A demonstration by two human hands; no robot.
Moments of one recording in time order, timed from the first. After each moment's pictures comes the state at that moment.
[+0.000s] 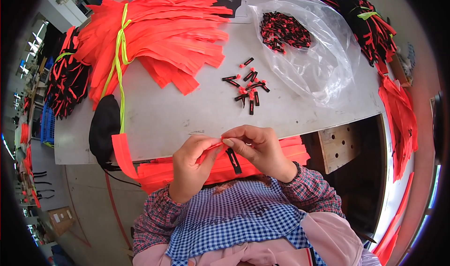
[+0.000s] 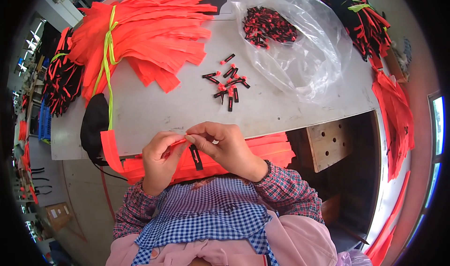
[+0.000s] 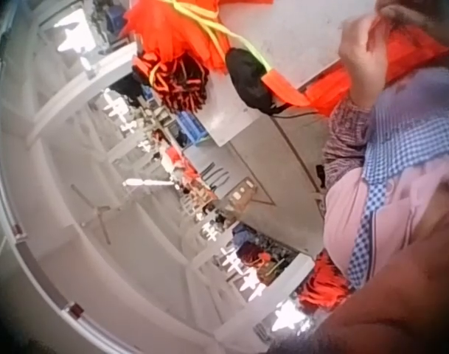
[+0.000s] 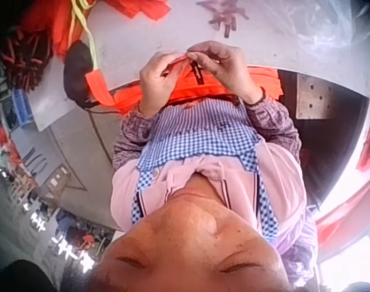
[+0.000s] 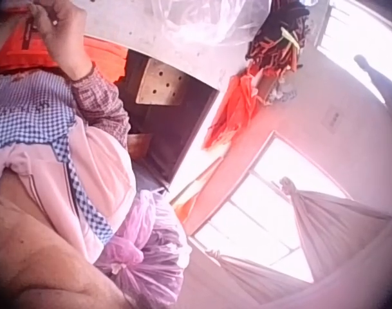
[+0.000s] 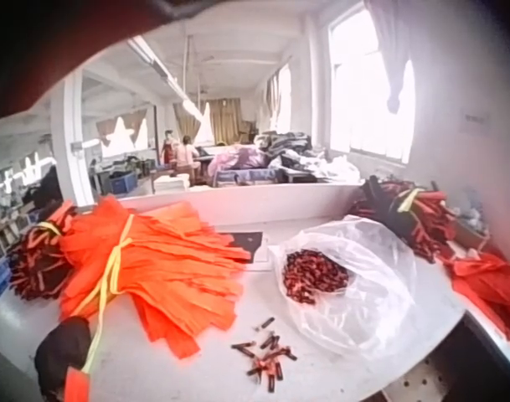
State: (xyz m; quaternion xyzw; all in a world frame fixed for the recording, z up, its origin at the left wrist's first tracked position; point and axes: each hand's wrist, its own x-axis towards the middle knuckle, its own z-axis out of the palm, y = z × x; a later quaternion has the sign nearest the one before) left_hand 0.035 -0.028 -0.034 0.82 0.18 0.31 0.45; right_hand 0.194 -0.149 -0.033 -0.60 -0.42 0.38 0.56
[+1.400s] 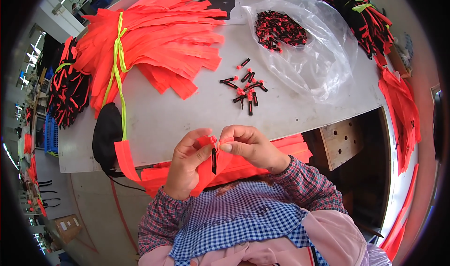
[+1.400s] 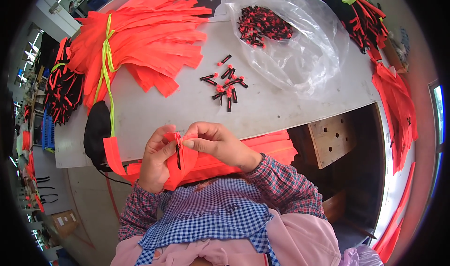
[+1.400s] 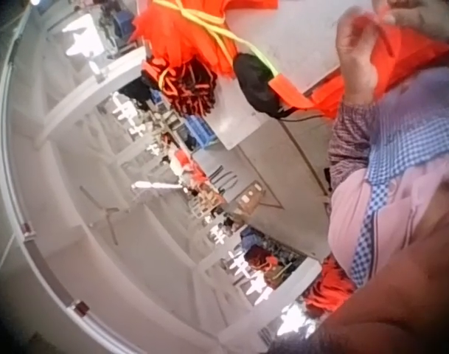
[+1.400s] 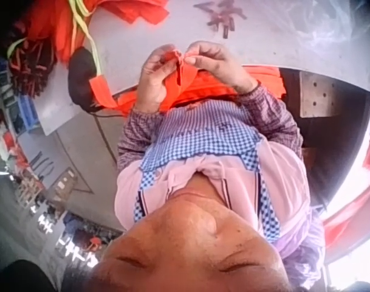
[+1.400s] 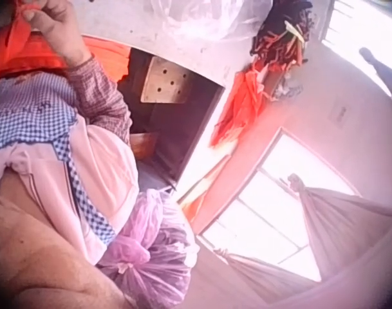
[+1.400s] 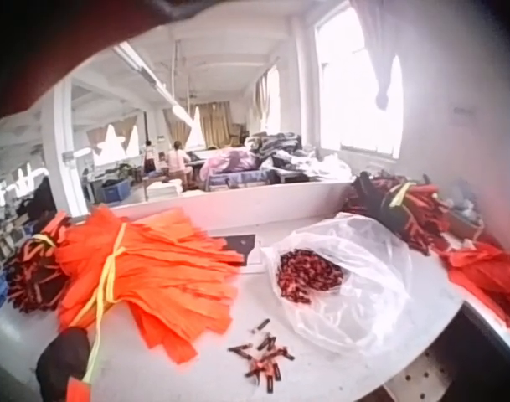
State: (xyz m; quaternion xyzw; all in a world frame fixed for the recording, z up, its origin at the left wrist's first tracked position) left_hand 0.030 -0.015 -0.040 0.44 0.19 0.19 0.86; right_hand 0.200 -0.136 -0.062 -0.35 -0.36 0.56 0.66
